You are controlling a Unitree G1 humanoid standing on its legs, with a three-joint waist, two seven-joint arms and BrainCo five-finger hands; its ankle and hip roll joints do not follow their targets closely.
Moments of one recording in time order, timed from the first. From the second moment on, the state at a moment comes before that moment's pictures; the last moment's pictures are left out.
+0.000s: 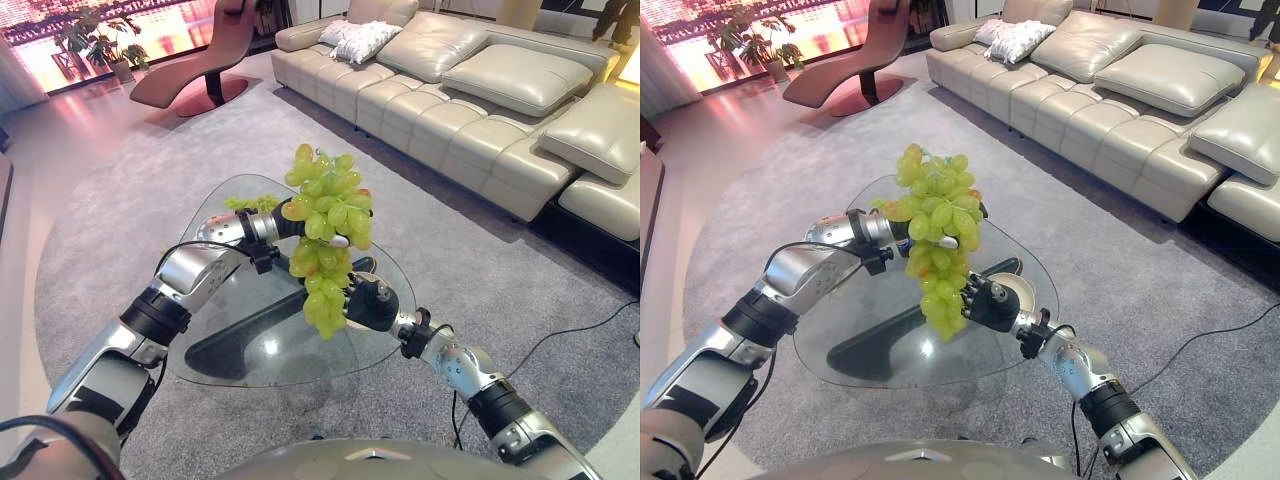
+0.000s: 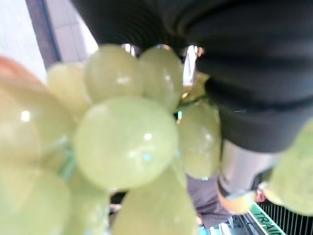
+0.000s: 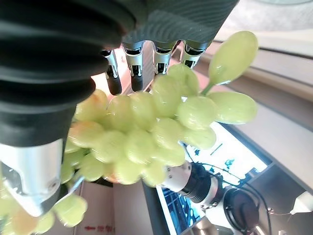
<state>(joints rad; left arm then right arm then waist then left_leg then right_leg) -0.56 0.61 -0.48 0.06 -0.73 0.09 -0.62 -0.15 -0.34 0.40 0.26 1.08 0.26 0.86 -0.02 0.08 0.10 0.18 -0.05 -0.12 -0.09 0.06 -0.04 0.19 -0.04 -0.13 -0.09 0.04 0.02</state>
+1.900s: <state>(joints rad) -0.55 0.48 -0.49 0.10 -0.70 0.15 -0.66 -0.20 -0.37 0.44 0.15 1.08 0.33 0.84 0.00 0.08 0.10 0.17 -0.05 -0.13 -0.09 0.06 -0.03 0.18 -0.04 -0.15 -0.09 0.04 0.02</state>
